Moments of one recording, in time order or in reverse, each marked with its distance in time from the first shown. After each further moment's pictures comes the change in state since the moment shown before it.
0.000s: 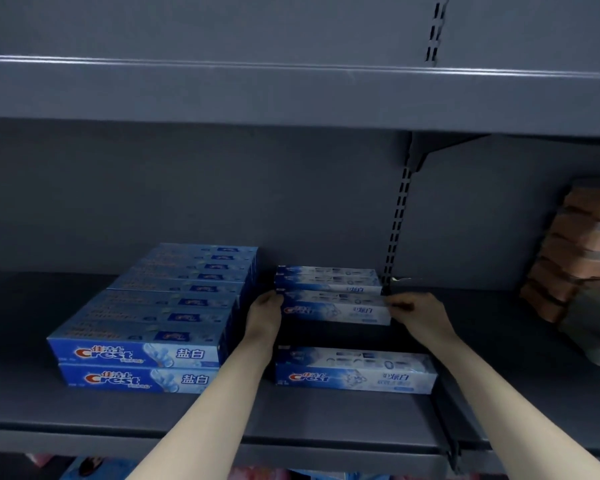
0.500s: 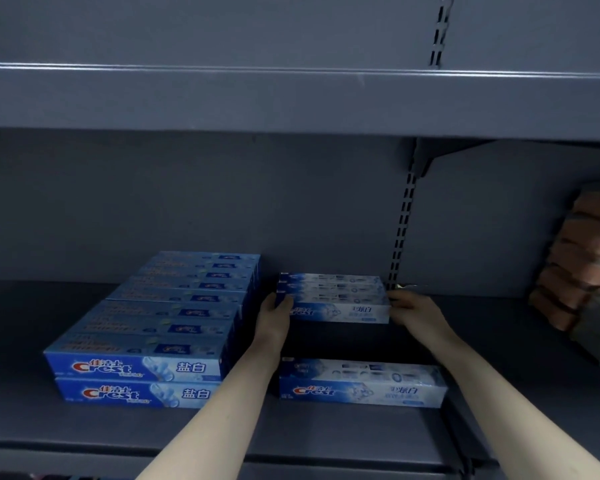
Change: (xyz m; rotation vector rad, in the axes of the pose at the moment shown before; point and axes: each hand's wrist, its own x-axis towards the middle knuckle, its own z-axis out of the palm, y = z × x) left_hand 0.011 0.001 0.008 -0.074 -0.011 -0.009; right_hand 0.009 -0.012 0.005 0.205 -0.087 0.102
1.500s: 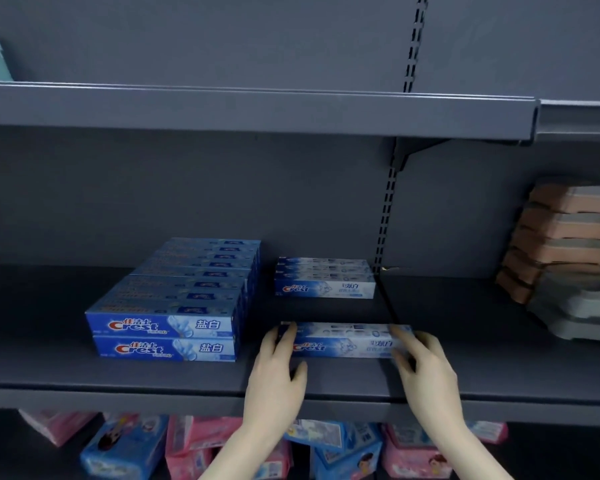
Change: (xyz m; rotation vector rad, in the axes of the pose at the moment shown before) left_hand -0.122 -0.070 -0.037 0.857 0.021 0.549; right_hand -0.153 0.027 0.022 -0.273 0.331 -0.148
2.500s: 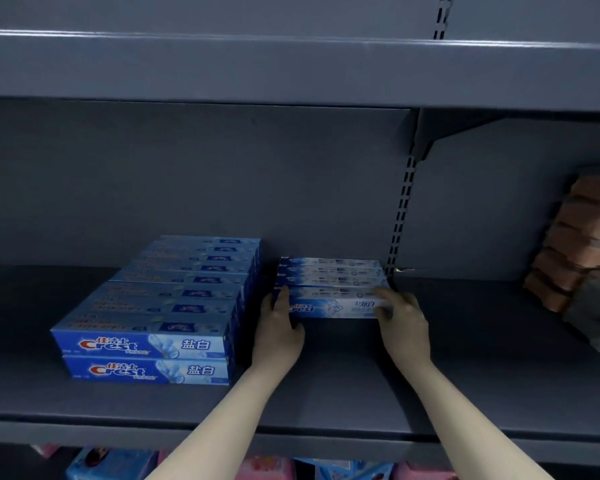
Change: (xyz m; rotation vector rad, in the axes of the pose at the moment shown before) left_hand 0.106 -0.012 0.018 -0.042 -0.036 -0.122; right_hand 0.105 -0.008 0.062 0.024 -0.007 -0.014
